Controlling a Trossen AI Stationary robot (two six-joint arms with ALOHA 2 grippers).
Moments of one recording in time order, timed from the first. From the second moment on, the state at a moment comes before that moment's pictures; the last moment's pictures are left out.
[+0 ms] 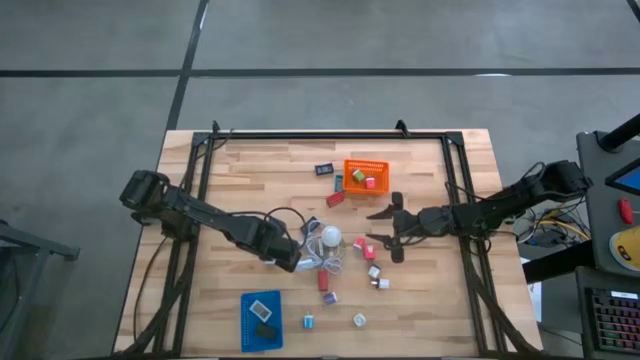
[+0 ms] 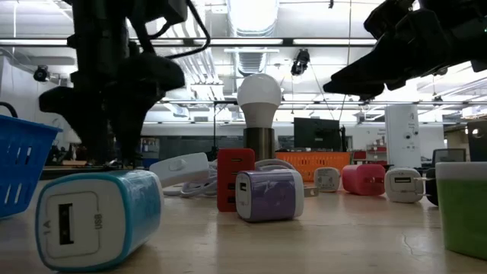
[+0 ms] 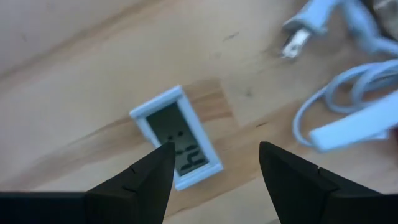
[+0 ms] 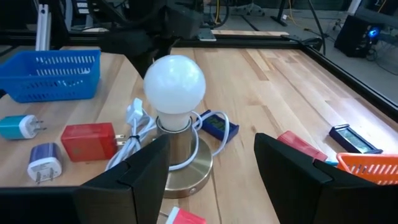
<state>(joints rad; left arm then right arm) -0.29 1.69 1.03 -0.80 -0.06 -1.42 0.23 1.15 0.30 0.56 0.31 0.09</state>
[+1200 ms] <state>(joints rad) -0.27 1.72 0.95 -0.75 -0.09 -1.55 0.25 1.15 0.30 0.56 0.31 0.06</state>
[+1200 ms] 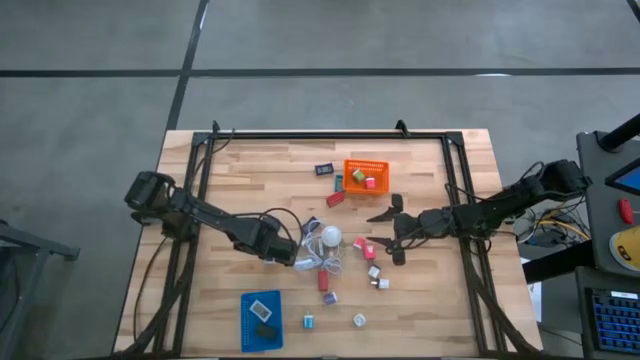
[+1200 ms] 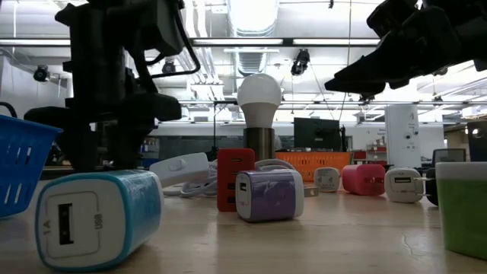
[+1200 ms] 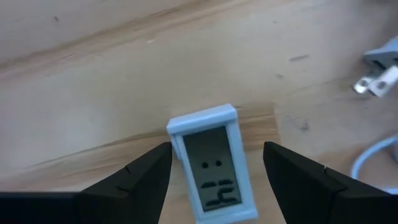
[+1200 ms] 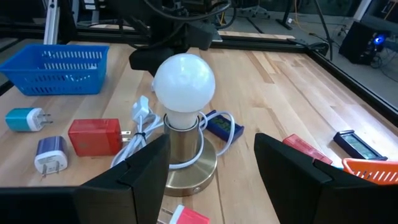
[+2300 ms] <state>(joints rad) -0.26 1.71 0.88 -0.71 -0.12 -1.19 0.25 1.15 0.30 0.56 0.31 0.07</state>
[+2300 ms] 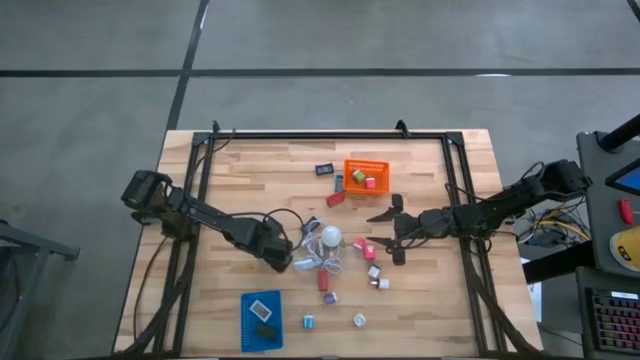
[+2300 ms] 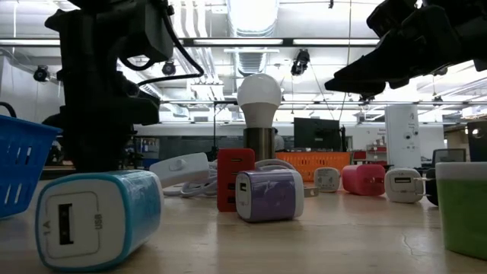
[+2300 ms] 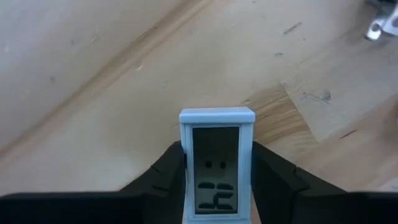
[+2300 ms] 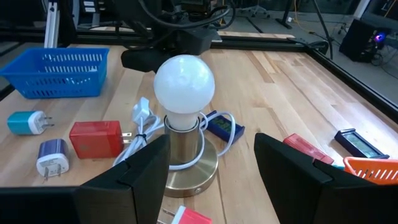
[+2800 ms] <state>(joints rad) -0.31 1.53 0.80 -0.55 -0.32 -0.82 0.25 1.15 0.30 0.57 0.31 0.05</state>
